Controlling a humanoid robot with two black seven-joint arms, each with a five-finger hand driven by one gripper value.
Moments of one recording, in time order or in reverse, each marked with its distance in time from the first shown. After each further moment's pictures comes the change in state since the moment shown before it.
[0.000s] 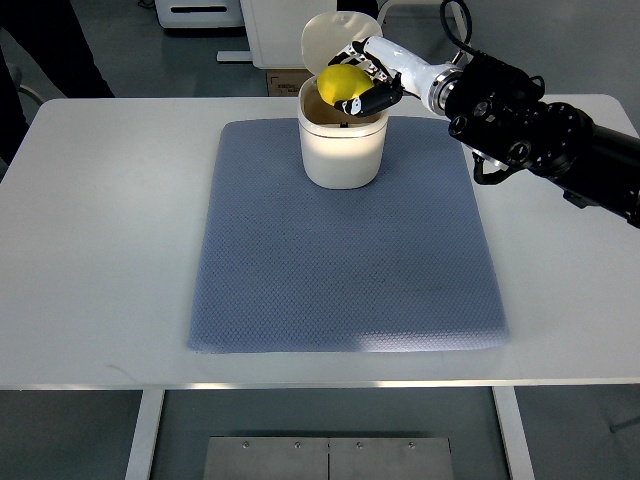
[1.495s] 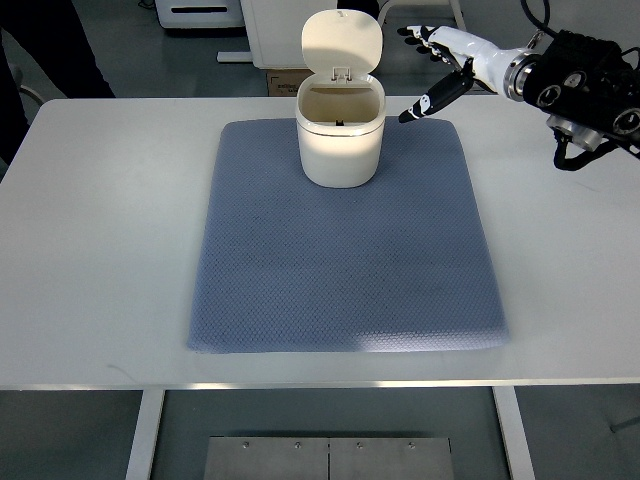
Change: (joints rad) left arm 0.000 0.000 0.000 0.000 0.000 0.000 0.000; right arm 0.049 -0.309 0.071 0.240 -0.001 0.083 -0.047
